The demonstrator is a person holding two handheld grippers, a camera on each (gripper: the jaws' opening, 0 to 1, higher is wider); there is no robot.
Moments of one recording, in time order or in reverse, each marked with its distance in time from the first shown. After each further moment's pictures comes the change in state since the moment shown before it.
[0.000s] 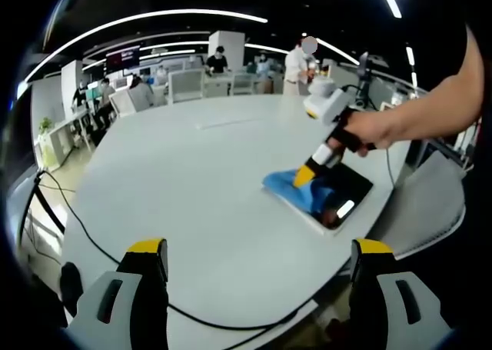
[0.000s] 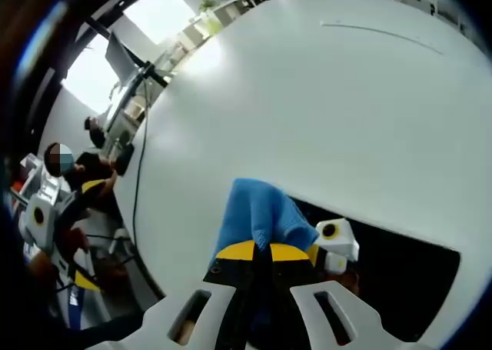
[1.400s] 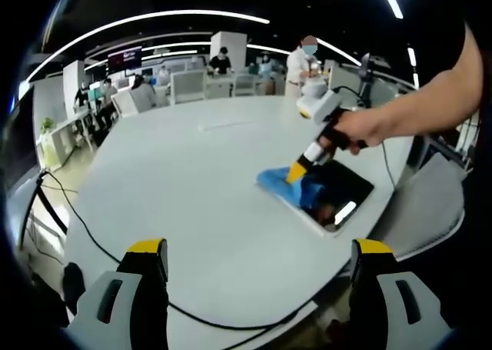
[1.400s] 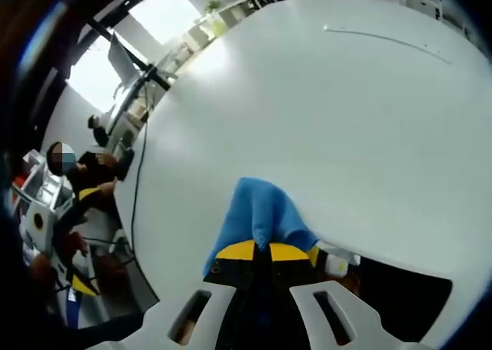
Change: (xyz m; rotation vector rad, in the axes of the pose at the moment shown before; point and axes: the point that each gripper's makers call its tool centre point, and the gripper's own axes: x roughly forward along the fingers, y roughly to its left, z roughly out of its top) left arm -0.004 0.000 0.005 -0.001 -0.005 0.013; right arm 0.003 -0.011 0.017 -0.028 -0.011 0.015
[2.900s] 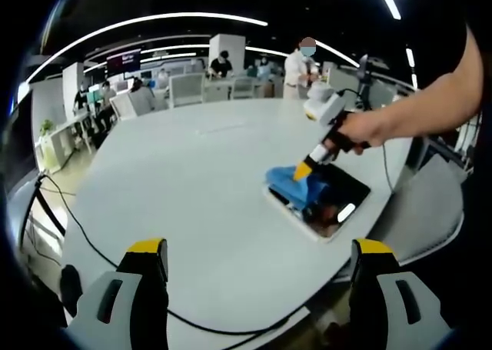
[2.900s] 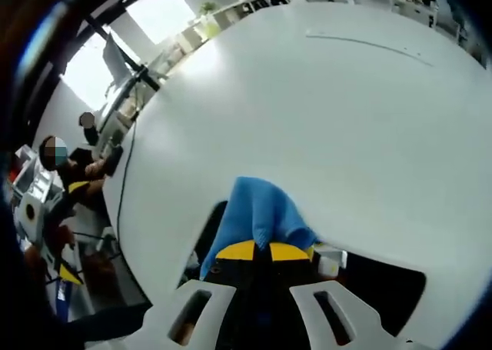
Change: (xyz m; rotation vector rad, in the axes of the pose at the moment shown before) left arm 0.004 -0.011 0.007 0.006 -0.021 -0.006; right arm -0.020 -0.029 -0.012 -0.013 -0.023 -0.075
